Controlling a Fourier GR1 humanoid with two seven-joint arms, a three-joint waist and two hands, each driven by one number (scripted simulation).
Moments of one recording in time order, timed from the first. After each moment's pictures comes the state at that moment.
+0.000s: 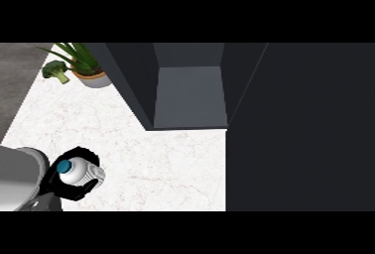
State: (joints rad) left arm -0.26 0.25 0.38 -0.56 0.06 -0.74 -0.53; right arm 0.82 -0.25 -0.21 -2.37 -0.52 0.49 -0.18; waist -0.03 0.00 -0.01
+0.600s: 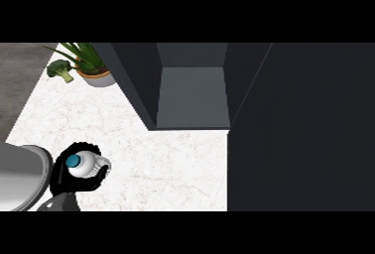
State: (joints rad) left arm -0.22 0.12 0.43 -0.71 0.10 -0.42 -0.70; right arm 0.86 -0.28 -0.27 -2.37 -0.54 0.49 -0.20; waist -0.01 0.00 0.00
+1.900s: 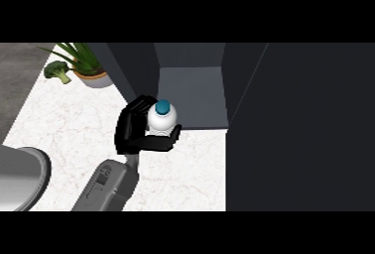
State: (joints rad) left arm -0.34 0.00 -0.20 -1.20 0.30 0.27 -0.35; right arm 0.86 -0.32 -0.31 -2.36 -0.61 0.50 -0.21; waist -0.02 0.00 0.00
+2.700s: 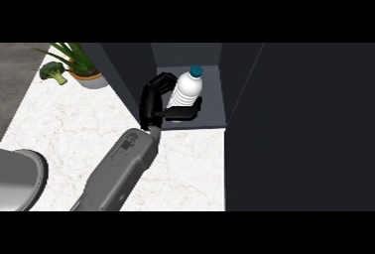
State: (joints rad) left arm -0.66 0.00 -0.28 -0.89 0.33 0.56 -0.27; right arm 0.87 -0.33 -0.34 -2.35 -0.65 0.53 -0.22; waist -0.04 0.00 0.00
